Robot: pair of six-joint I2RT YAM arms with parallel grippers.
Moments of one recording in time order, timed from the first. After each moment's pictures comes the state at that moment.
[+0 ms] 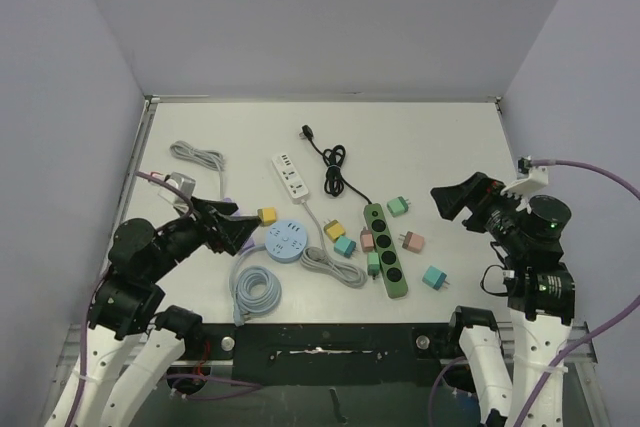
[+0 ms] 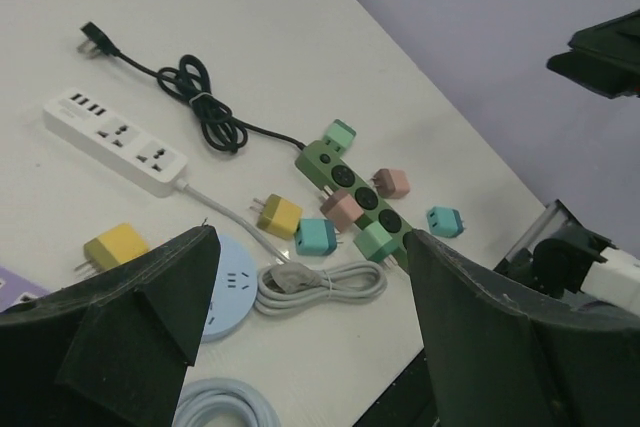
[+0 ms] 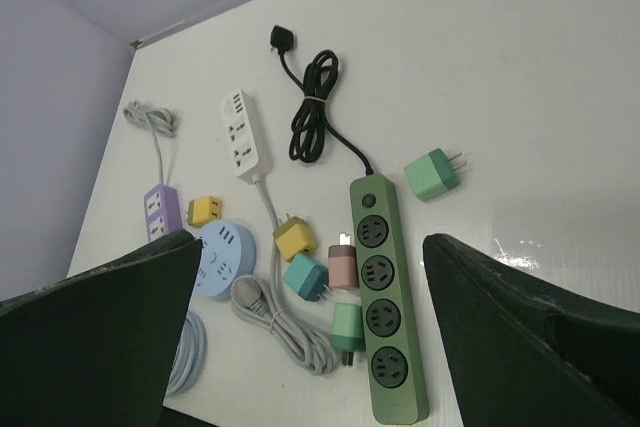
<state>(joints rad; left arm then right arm) -0.37 0.43 0.74 -0.38 0.34 -0.44 -0.14 0.57 0.98 -0.71 -0.41 0.44</state>
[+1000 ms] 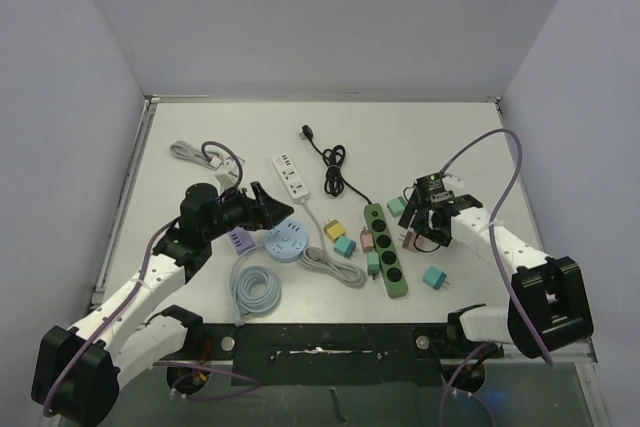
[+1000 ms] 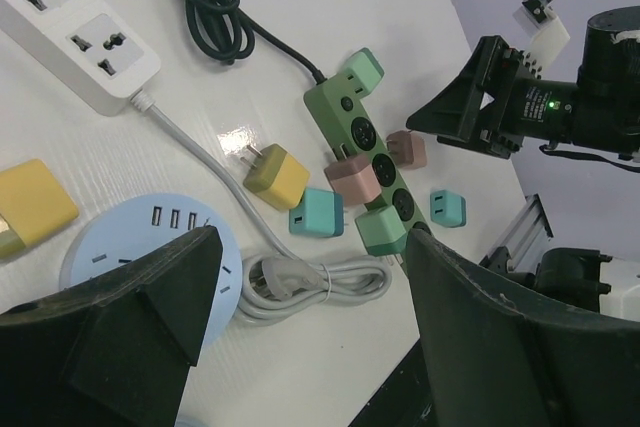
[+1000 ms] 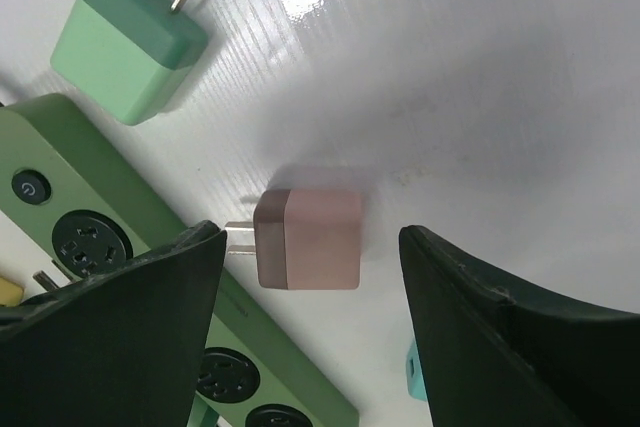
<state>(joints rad) -0.42 0.94 0.53 0.10 0.39 -0.67 0.31 1.29 0.75 -0.61 0.25 0.70</state>
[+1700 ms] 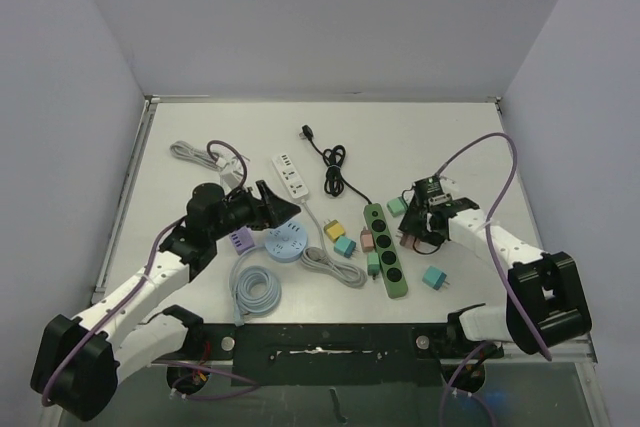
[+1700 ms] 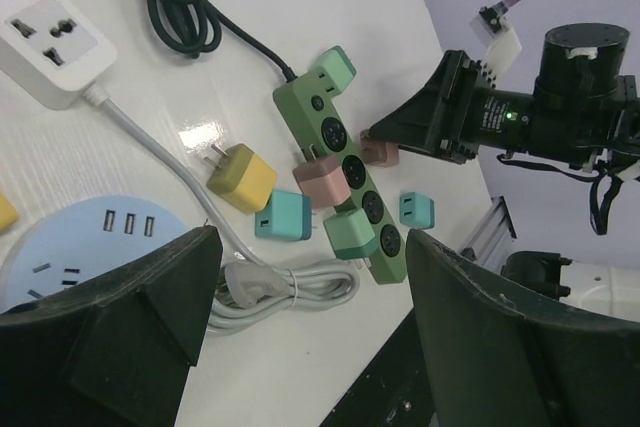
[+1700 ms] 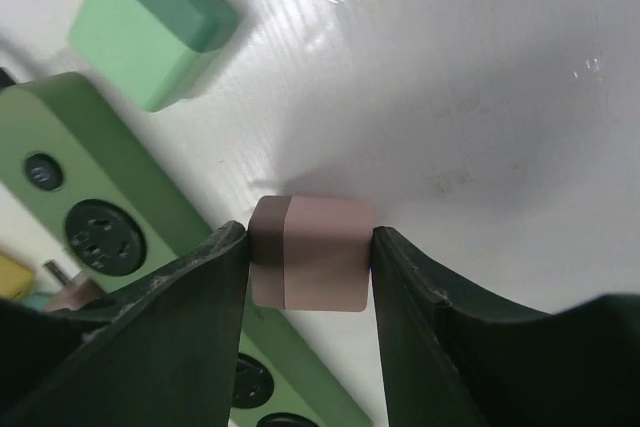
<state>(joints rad) -0.46 0.97 0.53 0.15 0.37 -0.75 0.31 1.33 0.70 -0.52 0.19 0.70</state>
